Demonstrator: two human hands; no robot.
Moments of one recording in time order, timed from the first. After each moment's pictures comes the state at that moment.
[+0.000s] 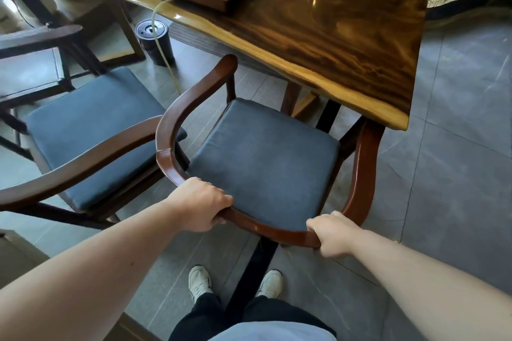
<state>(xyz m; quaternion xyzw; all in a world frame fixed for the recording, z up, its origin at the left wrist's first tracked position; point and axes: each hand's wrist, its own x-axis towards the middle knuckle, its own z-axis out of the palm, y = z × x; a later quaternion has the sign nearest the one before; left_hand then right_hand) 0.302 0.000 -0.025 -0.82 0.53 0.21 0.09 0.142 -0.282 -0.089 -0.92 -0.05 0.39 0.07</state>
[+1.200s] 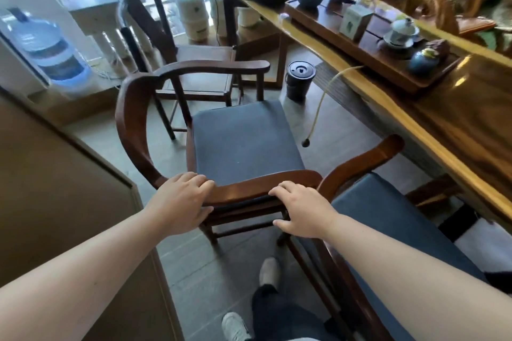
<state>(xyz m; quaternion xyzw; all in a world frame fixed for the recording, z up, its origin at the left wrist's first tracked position) 0.400 0.321 0.021 -0.98 0.19 0.10 0.04 0.442 0.041 -0.022 -0.93 -0.32 0.16 0.10</state>
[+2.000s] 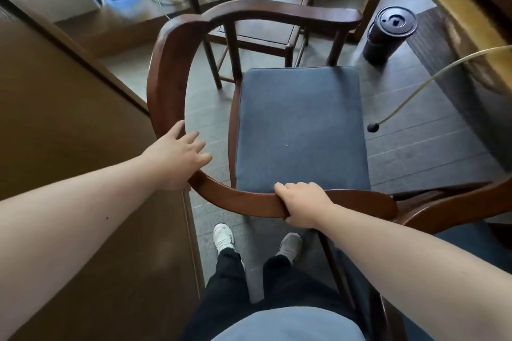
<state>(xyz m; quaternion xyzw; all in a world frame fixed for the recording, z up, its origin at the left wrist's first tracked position) 0.501 0.446 -0.029 -0.90 0.17 0.31 0.25 0.554 0.157 -0.142 -0.84 -0.46 0.29 0.00</state>
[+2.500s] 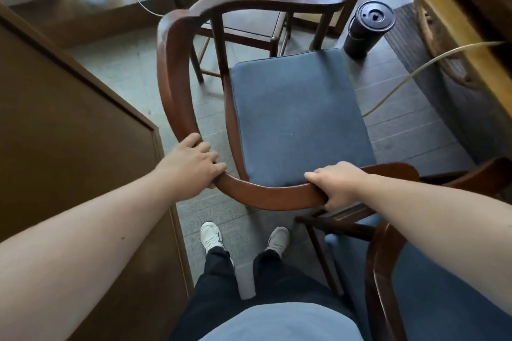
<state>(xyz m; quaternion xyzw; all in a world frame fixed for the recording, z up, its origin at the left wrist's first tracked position) 0.506 0.418 -0.057 -0.94 0.23 0.21 0.15 0.623 0.096 -0.130 -0.80 -0.51 0.31 -0.10</state>
